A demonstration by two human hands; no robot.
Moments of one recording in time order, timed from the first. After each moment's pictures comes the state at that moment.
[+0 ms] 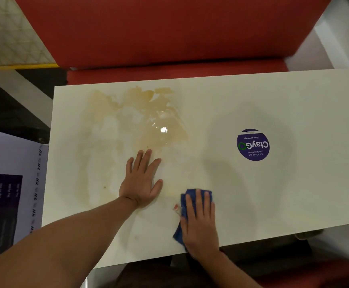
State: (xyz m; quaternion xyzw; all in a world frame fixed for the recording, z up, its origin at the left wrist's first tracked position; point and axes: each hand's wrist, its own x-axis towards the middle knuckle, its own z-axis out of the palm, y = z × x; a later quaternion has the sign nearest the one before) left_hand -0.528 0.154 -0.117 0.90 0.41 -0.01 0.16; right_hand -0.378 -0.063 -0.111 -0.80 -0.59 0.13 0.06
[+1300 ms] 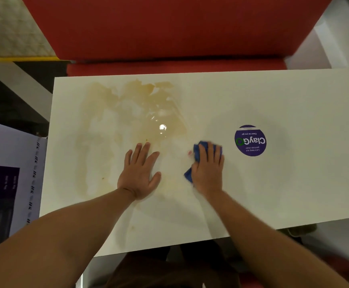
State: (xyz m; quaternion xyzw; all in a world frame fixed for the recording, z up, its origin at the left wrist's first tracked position) left_hand -0.526 0.151 -0.116 0.89 0.42 0.00 0.16; right_hand -0.293 0.056 -0.110 -0.86 -0.49 0.07 0.07
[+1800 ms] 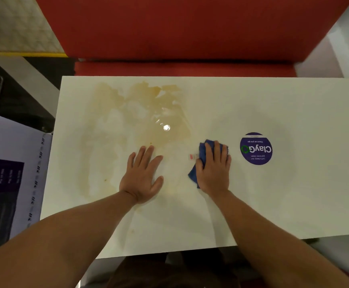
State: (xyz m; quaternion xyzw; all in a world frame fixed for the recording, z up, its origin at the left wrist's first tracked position) left_hand -0.526 0.151 -0.115 0.89 0.42 0.01 0.17; right_hand -0.275 0.072 -0.109 -0.86 -0.50 0.08 0.06
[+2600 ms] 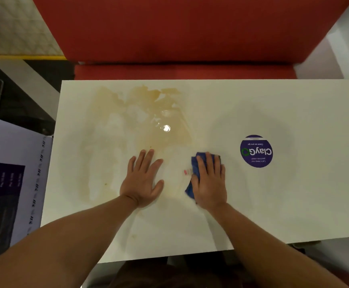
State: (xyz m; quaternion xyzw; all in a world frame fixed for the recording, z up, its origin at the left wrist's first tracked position) left_hand -0.526 0.152 -0.115 0.89 0.42 0.00 0.17; right_hand -0.292 0.050 -0.105 -0.81 -0.57 0.11 0.04
